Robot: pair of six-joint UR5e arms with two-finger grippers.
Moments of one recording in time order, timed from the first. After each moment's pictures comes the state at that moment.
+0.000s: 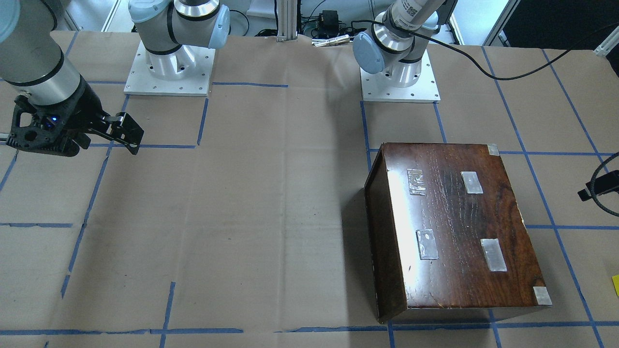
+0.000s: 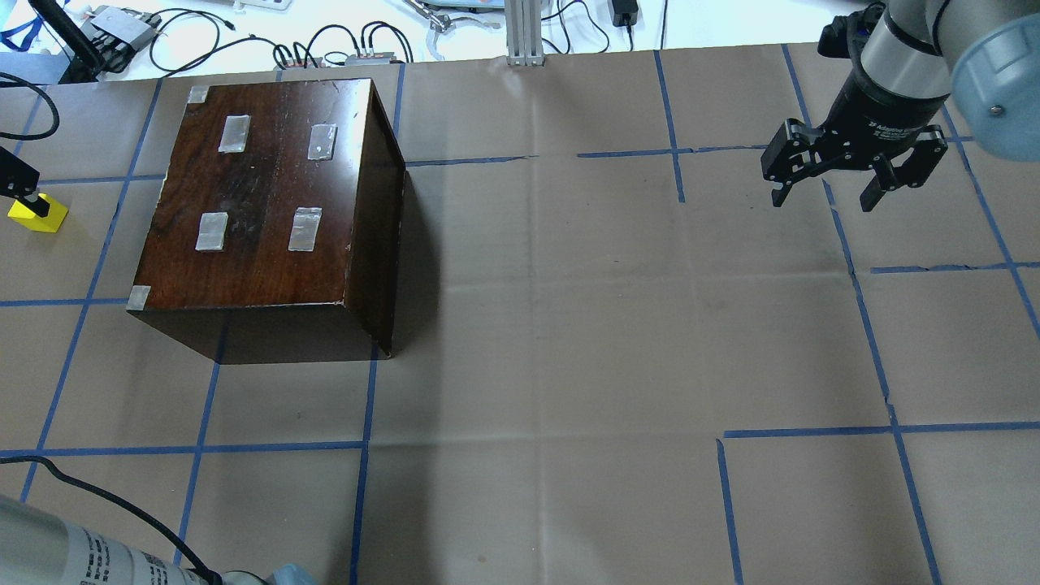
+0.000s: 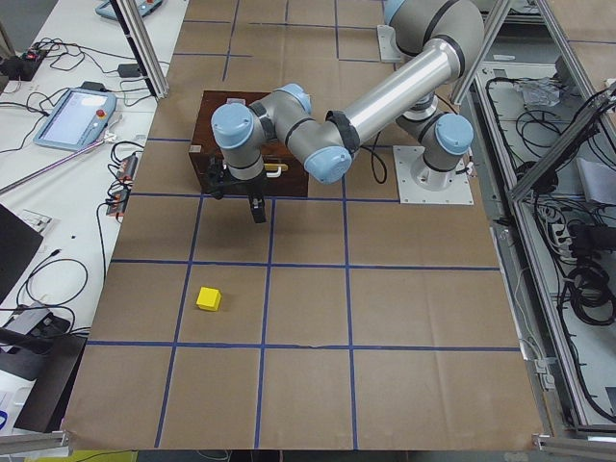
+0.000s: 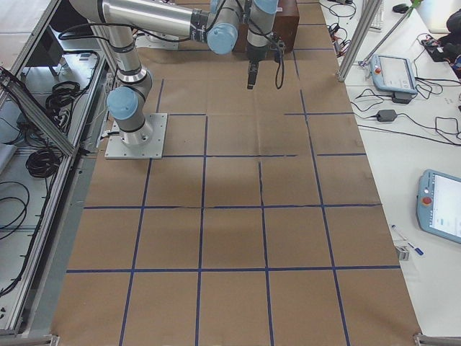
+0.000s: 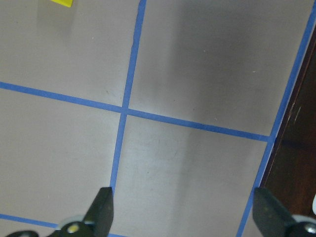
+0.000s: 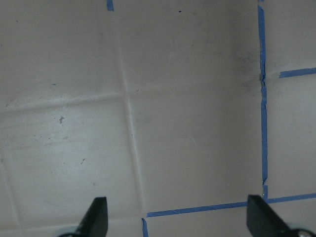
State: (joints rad) left arm -0.91 -1.95 -1.38 -1.46 1.59 0.47; right arm 1.43 -1.52 1.65 -1.63 -1.57 -0.03
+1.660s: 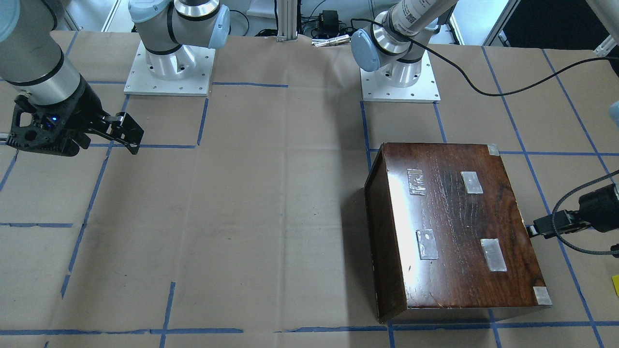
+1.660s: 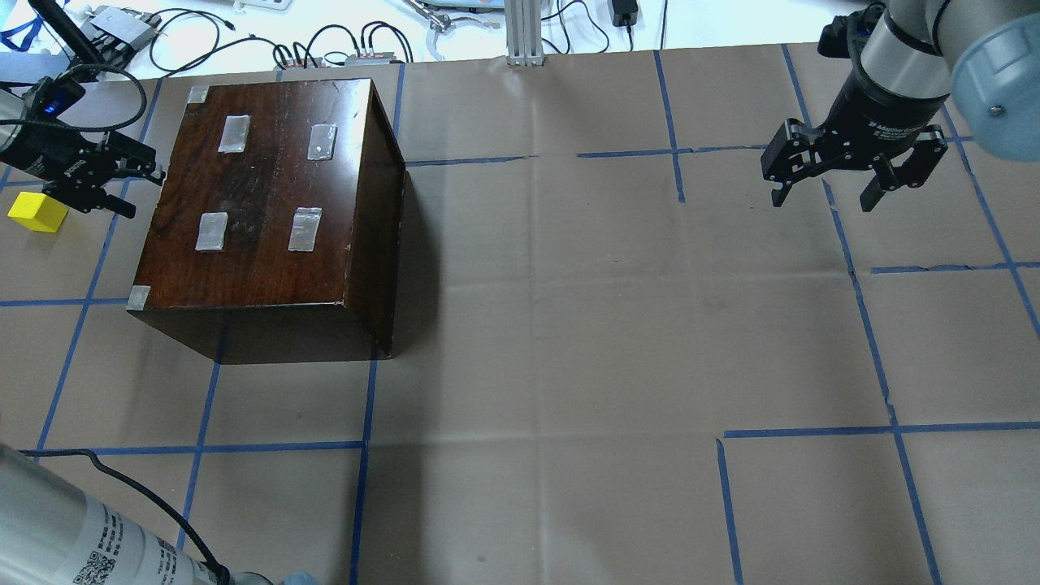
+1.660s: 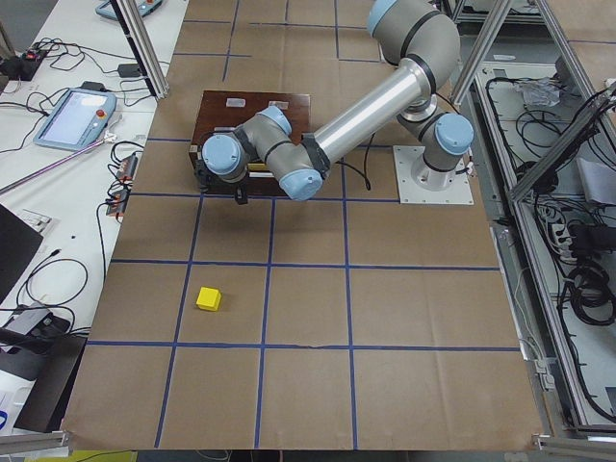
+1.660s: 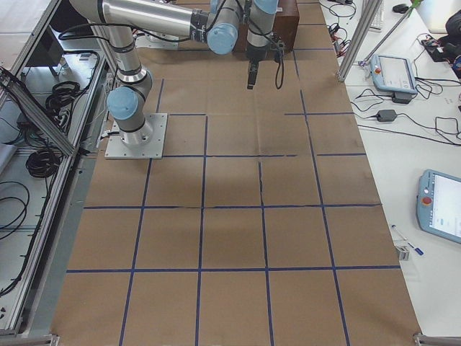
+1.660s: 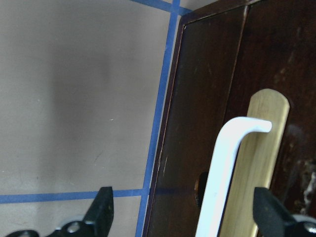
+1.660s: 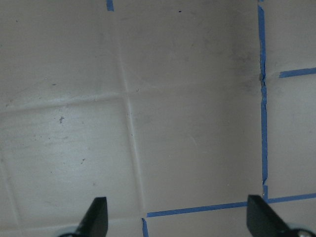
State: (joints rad) left arm -0.98 -2.06 -1.41 -1.48 1.20 0.47; right arm 1.43 -1.52 1.65 -1.63 -1.57 -0.03
